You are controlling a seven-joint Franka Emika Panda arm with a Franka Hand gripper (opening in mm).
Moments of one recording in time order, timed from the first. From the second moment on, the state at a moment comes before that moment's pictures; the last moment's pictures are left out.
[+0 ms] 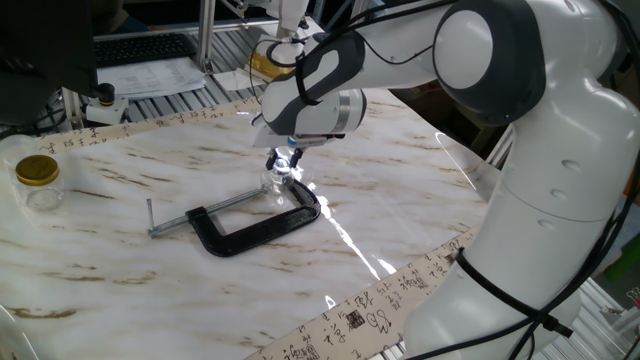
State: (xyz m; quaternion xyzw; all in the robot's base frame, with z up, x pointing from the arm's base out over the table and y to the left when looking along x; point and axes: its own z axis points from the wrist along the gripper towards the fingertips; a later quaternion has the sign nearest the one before) arm 0.535 -0.053 0.133 0.07 1.00 0.03 0.05
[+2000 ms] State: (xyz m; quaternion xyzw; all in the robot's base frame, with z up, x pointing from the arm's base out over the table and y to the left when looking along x) arm 0.534 -0.049 0.130 0.24 0.97 0.03 0.04
